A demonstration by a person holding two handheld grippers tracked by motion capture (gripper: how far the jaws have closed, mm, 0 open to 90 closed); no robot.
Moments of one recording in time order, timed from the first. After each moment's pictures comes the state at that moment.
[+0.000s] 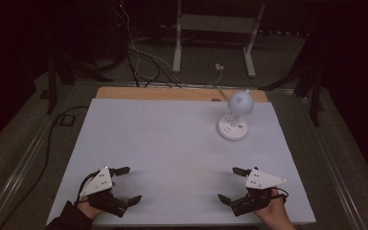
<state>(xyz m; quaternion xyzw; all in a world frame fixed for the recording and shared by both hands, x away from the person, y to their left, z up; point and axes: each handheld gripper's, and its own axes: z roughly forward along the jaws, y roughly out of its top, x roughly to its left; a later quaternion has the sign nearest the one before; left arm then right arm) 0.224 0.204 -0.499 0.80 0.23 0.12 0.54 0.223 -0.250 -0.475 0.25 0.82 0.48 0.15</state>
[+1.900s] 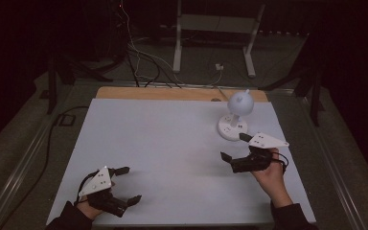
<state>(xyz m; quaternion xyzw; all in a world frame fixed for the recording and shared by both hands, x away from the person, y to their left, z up) 0.223 0.205 -0.498 0.80 0.23 0.12 0.55 0.306 -0.256 -0.441 0.32 0.78 0.50 0.21</state>
